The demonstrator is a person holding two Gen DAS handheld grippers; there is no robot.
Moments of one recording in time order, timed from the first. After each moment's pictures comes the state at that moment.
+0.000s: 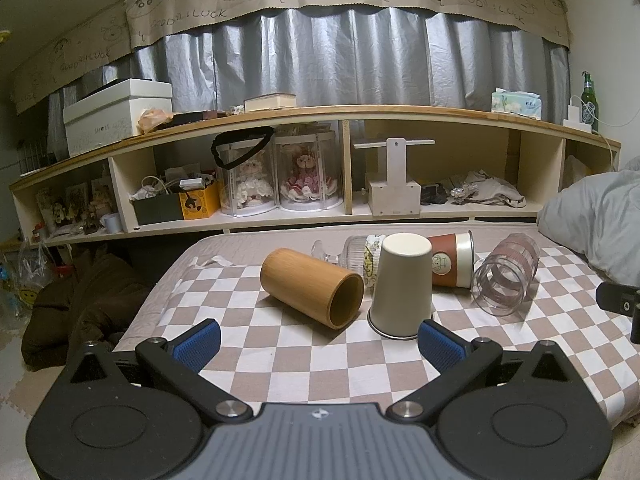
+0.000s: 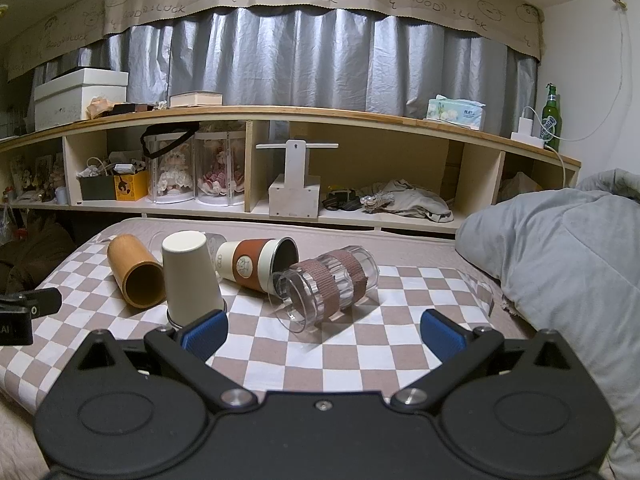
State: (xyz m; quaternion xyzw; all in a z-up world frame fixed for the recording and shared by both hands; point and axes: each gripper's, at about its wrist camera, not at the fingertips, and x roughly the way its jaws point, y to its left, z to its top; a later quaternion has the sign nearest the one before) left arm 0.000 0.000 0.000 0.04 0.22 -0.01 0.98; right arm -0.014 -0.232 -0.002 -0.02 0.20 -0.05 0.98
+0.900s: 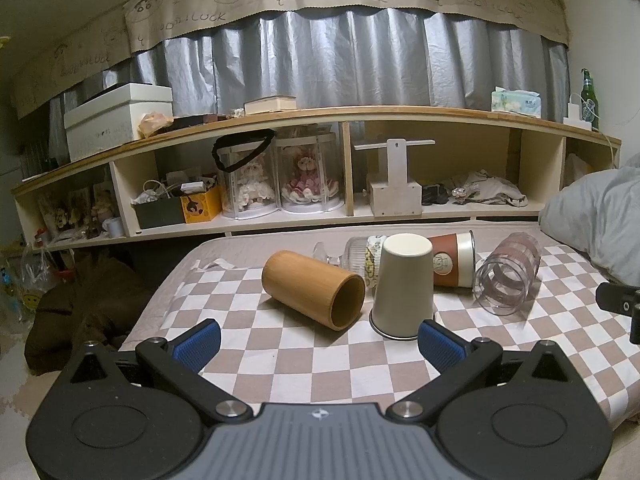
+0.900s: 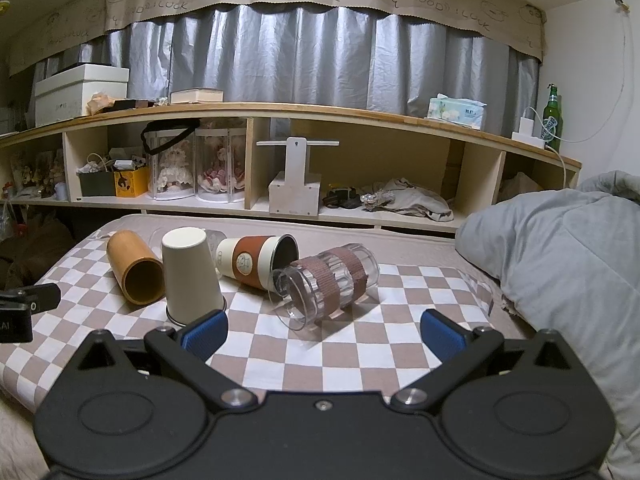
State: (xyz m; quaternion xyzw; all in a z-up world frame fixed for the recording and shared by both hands) left arm -0.001 -0.006 -0.001 0.04 0.21 -0.01 0.98; right arm -0.013 -0.231 -0.003 -0.03 0.20 -0.05 0.98
